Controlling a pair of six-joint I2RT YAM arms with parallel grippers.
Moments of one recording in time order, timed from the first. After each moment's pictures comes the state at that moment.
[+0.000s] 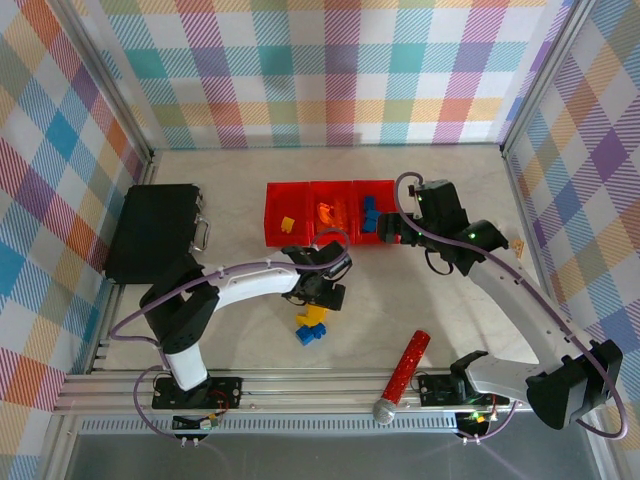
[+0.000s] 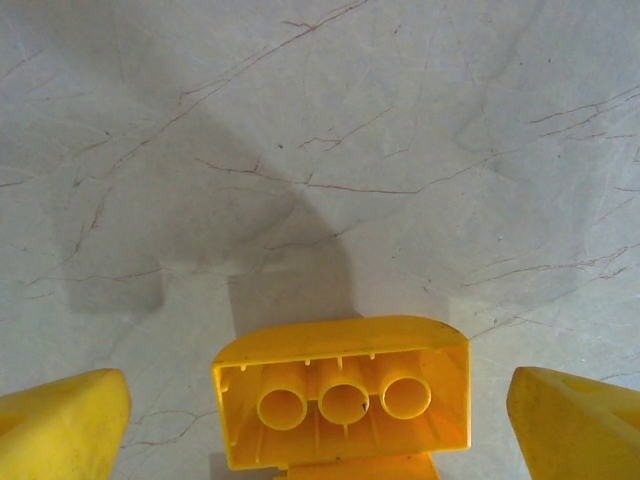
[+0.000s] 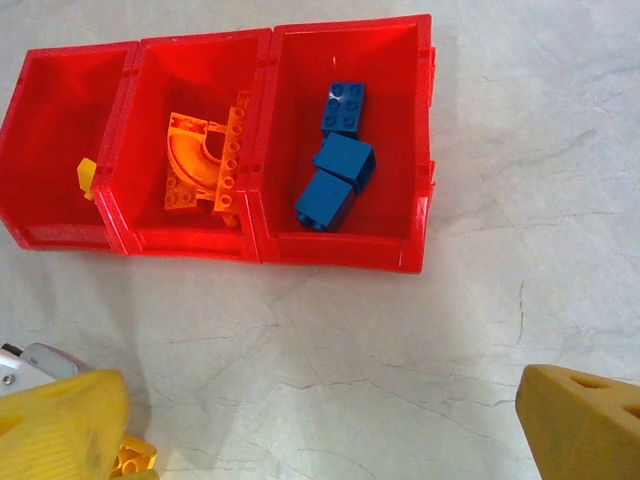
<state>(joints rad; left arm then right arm) -0.93 1.77 1.16 -0.75 -0.14 -0.66 0.47 1.17 1.14 -0.76 0.09 0.37</state>
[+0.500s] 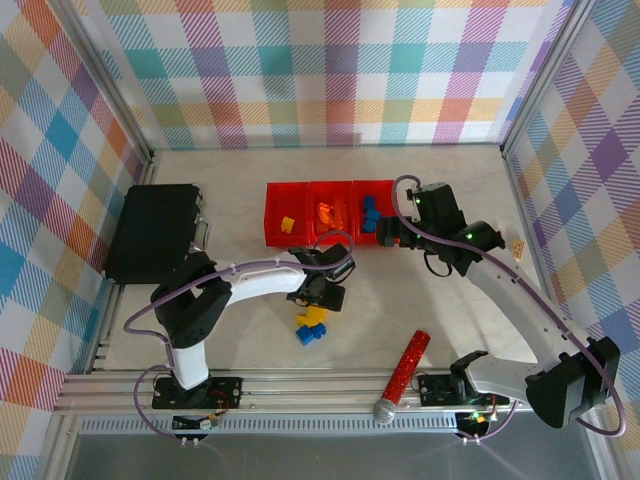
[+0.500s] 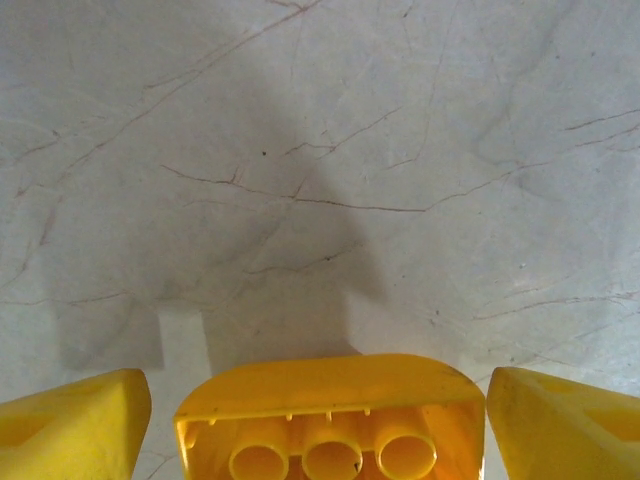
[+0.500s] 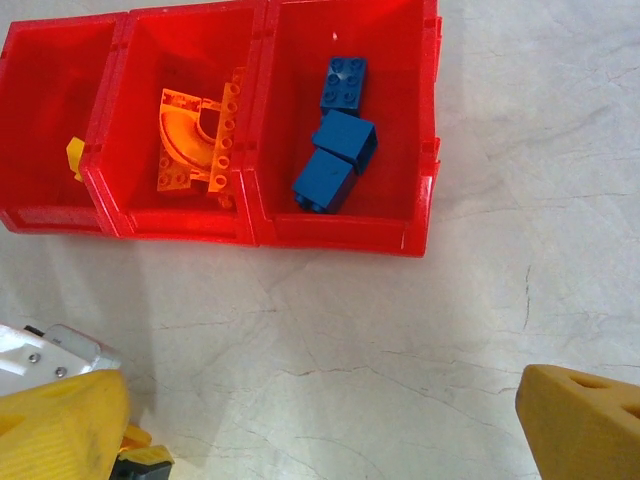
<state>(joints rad) -0.93 1.83 1.17 -0.73 -0.13 -0.68 0.47 1.18 1.12 -0.76 0.07 0.37</state>
